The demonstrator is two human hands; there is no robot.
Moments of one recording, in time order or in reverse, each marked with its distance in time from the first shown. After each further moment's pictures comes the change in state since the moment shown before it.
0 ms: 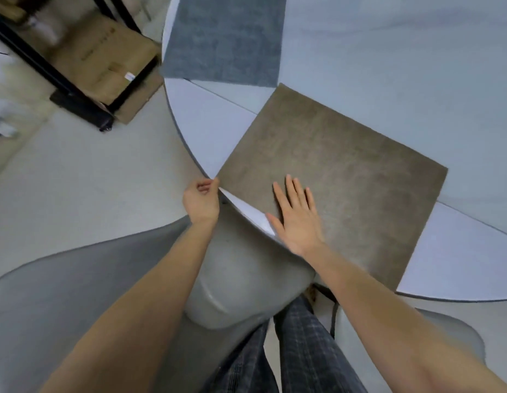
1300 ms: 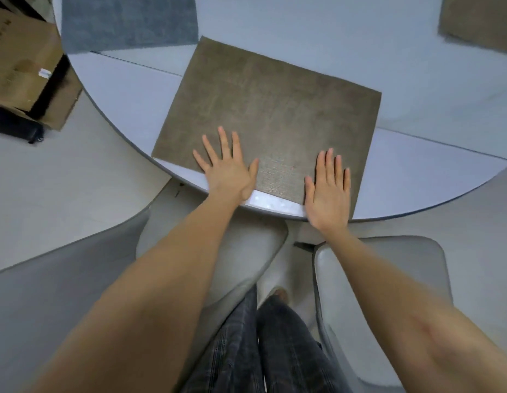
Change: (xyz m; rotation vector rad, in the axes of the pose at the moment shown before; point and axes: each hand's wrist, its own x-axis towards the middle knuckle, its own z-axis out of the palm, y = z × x) left_hand -0.090 0.010 0.087 1.062 -0.488 0.688; right_hand -0.096 0.086 0.020 0.073 0.195 0.570
